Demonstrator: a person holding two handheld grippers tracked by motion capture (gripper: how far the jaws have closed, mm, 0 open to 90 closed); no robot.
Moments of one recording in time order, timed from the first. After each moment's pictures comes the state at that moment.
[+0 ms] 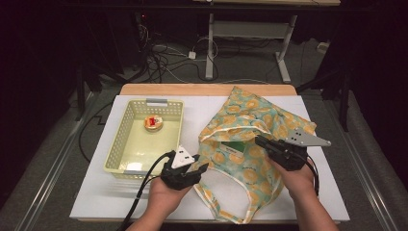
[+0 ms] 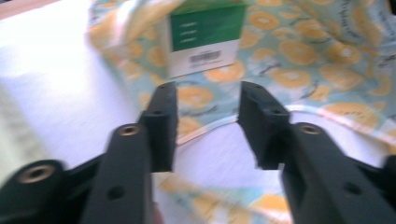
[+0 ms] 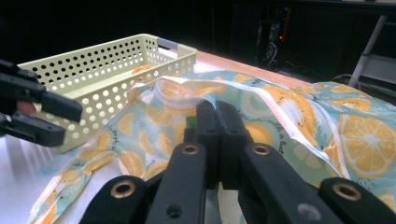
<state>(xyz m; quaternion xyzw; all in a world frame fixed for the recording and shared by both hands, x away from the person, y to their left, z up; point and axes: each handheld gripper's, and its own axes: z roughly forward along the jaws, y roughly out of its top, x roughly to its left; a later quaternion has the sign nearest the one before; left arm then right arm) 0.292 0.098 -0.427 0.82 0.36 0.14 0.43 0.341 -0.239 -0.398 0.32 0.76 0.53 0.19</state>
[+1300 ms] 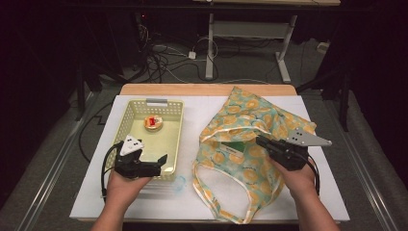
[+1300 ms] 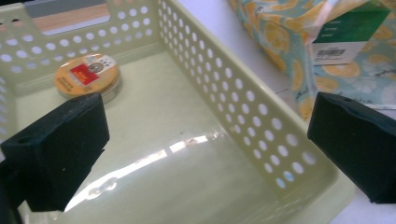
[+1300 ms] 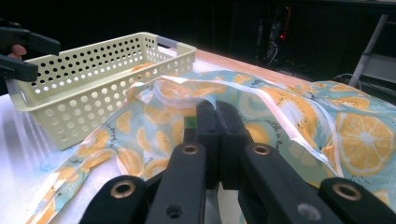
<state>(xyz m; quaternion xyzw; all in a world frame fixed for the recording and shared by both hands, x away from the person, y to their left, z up) 0.307 0.206 -0.420 0.77 0.46 0.19 0.40 0.342 -0.243 -0.399 0.32 0.76 0.53 0.19</state>
